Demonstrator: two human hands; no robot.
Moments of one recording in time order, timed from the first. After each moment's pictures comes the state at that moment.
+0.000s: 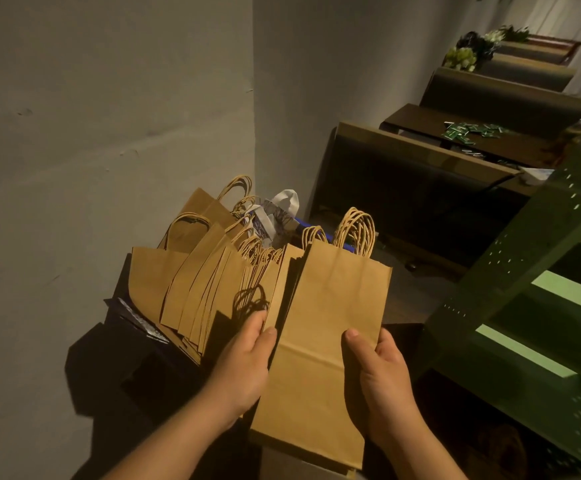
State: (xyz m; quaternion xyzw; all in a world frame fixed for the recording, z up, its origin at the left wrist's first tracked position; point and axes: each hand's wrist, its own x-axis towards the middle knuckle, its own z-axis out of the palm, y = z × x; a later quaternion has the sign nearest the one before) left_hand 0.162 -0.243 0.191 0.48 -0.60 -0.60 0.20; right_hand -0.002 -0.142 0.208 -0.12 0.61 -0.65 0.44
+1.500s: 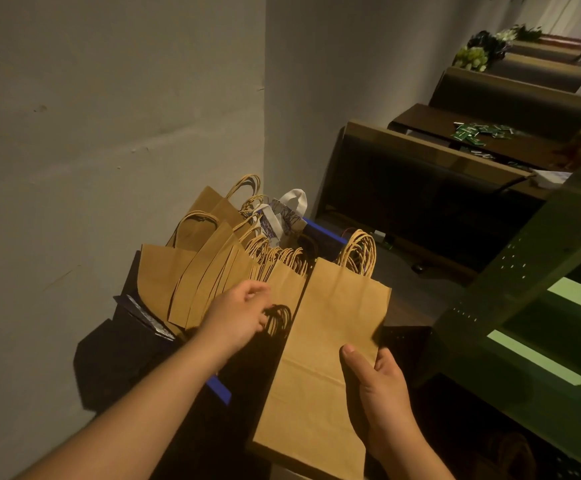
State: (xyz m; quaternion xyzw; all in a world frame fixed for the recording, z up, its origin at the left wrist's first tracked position) left_hand 0.161 -0.304 0.215 0.53 -0.67 -0.49 0.18; right_hand 0.014 -0.141 0.204 -0.08 0.64 -0.62 0.44
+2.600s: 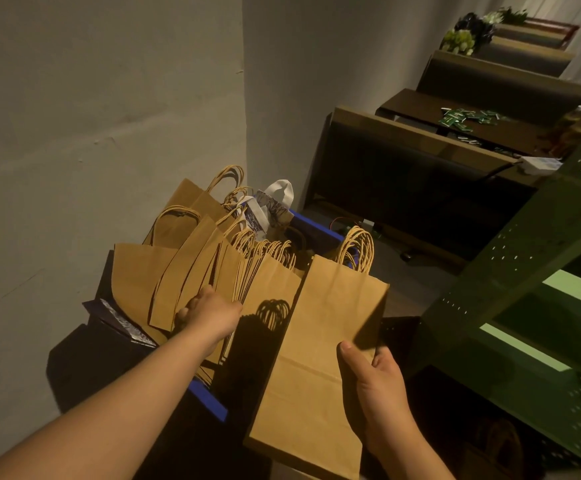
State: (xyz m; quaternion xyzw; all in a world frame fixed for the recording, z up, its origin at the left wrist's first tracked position) left_hand 0.143 -0.360 0.141 0.70 -0.62 -0.35 0.02; right_hand 0.000 -0.145 0.202 -0.06 0.67 -0.59 0.44
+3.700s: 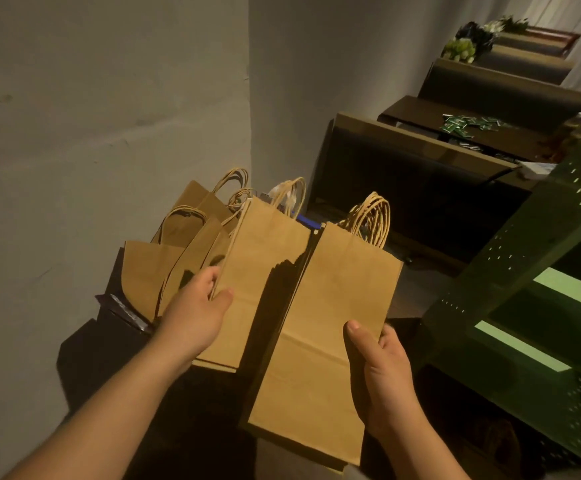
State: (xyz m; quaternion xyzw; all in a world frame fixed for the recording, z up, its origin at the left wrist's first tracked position) left_hand 0.189 -0.311 0.215 0.53 -0.66 -0.49 0.24; right_hand -0.002 -0.143 0.218 -0.12 0.58 -0.67 0.45
